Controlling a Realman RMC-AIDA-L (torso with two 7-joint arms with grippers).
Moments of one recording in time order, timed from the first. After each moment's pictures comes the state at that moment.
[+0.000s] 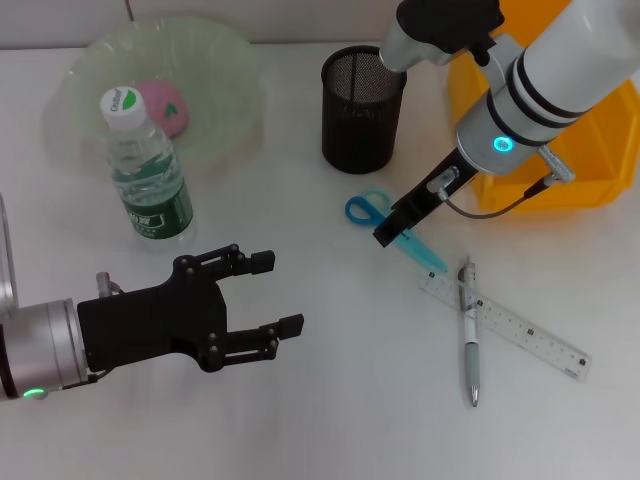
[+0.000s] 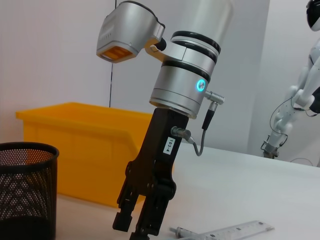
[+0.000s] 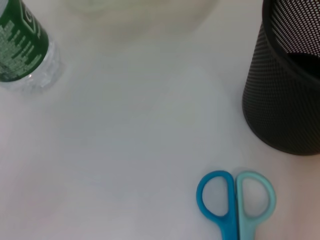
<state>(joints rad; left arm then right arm) -0.28 -2.07 1.20 0.61 1.53 1.49 -1.01 1.00 2.09 -1.39 -0.67 -2.53 -1.21 2.64</state>
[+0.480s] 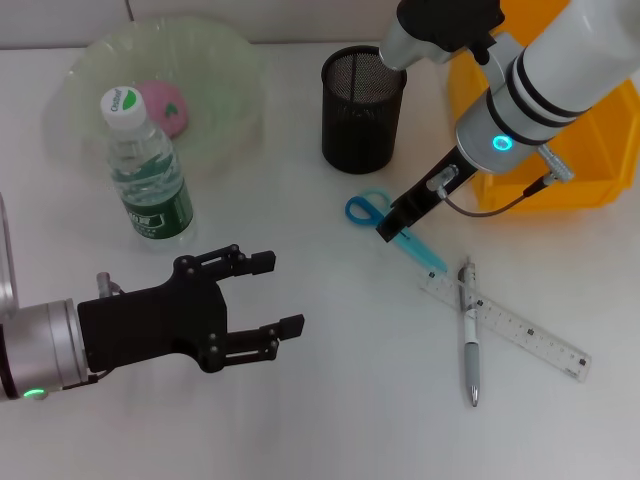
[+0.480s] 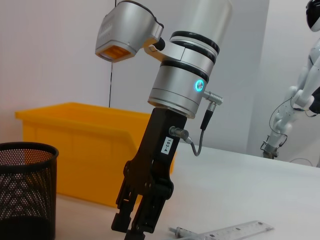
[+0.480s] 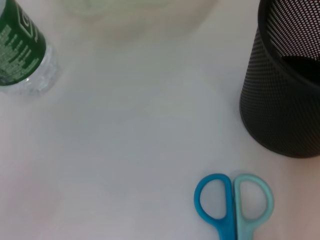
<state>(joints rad) -0.28 -2.07 1.20 0.61 1.53 1.49 -1.02 1.00 2.09 -1.39 -0.67 -2.53 -1.20 2.64</state>
